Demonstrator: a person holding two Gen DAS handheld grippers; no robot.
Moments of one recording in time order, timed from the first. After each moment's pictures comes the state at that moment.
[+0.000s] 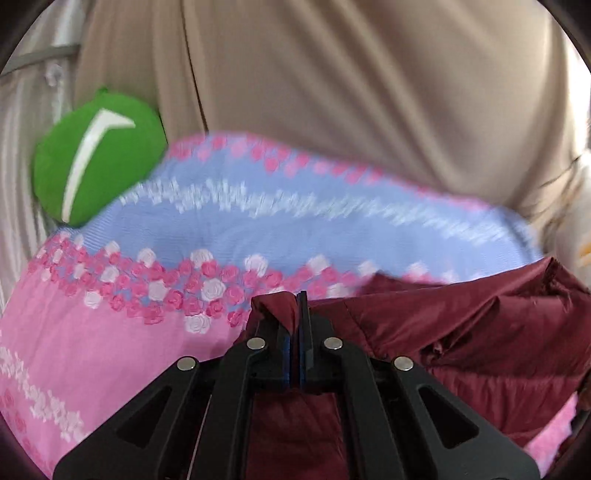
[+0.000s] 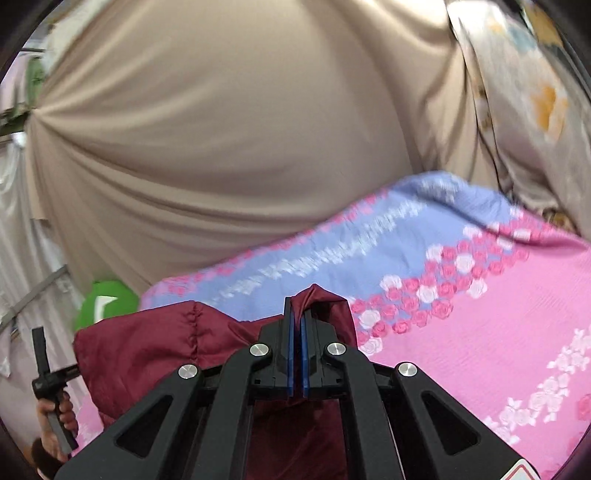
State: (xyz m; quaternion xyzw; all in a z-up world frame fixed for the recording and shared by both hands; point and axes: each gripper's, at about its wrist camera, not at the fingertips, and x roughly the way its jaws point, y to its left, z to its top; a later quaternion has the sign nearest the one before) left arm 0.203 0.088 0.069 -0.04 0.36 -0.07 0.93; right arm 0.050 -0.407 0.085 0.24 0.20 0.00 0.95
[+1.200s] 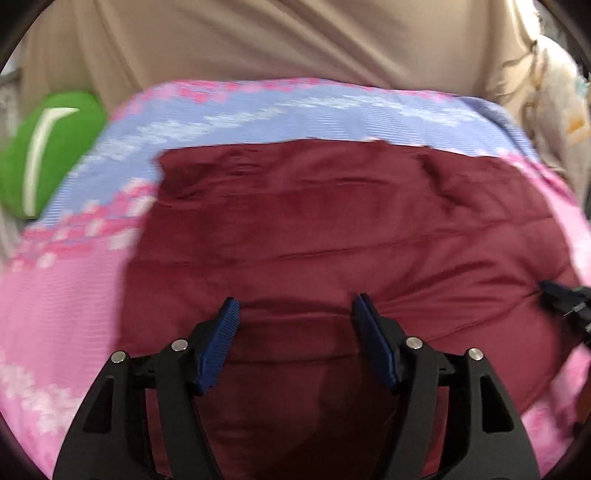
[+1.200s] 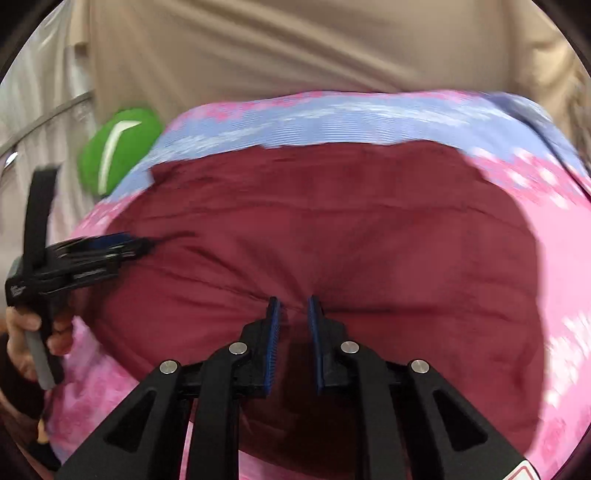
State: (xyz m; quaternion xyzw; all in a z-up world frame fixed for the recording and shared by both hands) left arm 0.120 0.021 -0.036 0.08 0.37 -0.11 0.92; right arm 0.007 -0.259 -0.047 0.08 0.36 0.08 0.92
